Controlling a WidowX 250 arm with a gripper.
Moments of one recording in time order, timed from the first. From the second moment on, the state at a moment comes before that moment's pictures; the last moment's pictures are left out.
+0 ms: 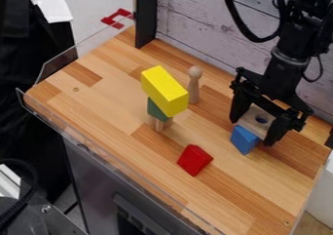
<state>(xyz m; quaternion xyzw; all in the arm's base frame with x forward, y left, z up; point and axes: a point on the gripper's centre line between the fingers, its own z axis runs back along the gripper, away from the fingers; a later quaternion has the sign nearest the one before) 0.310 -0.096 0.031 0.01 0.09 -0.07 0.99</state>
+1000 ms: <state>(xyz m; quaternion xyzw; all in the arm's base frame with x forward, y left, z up) 0.272 -0.046 0.116 -0.04 0.04 0.05 1.00</state>
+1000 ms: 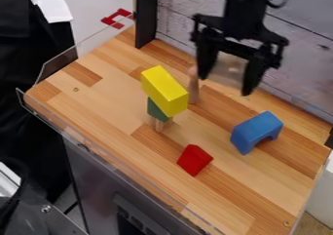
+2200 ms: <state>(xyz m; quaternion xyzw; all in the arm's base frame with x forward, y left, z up) 0.252 0.007 0.100 -0.05 0.07 0.16 0.98</state>
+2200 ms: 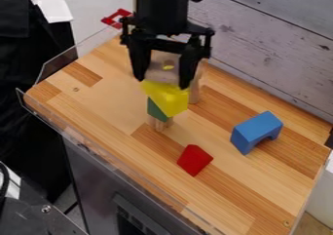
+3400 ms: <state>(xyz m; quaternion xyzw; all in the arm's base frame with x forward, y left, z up) 0.243 0.010 0.089 -0.07 0.07 0.18 0.98</state>
